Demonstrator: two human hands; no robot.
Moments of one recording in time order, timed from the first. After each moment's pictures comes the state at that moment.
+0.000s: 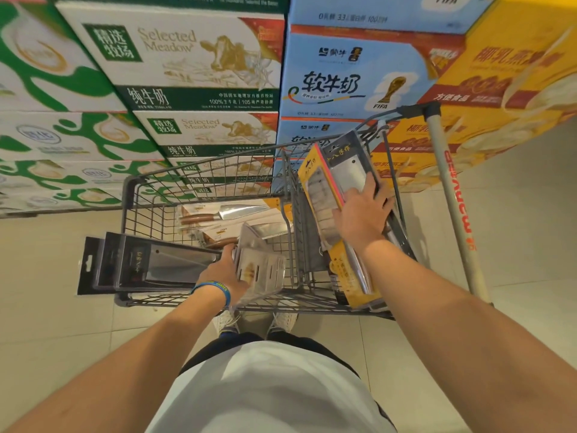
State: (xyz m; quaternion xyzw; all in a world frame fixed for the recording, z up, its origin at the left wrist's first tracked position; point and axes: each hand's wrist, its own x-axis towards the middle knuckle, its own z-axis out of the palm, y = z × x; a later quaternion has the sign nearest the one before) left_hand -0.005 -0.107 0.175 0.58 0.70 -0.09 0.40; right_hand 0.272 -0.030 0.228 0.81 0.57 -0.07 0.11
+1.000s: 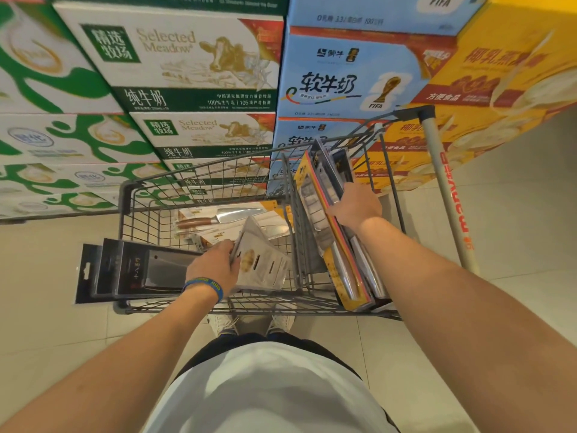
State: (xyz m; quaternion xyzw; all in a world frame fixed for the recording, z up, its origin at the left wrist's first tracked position) left_hand -0.027 -0.095 0.166 0.69 0.67 -0.04 0.27; right_hand 0.266 -0.014 0.251 0.81 0.53 -0.25 0.05
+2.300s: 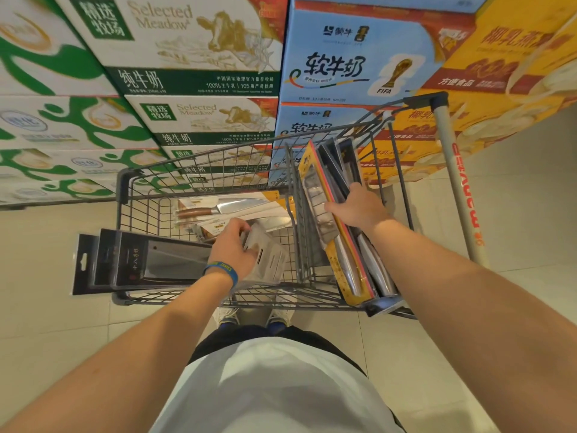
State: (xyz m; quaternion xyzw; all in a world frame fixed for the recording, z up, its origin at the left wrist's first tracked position) left_hand 0.005 -0.088 0.169 0.58 0.68 0.14 0.43; right_hand 0.282 -0.022 0.226 0.80 0.49 -0.35 0.06
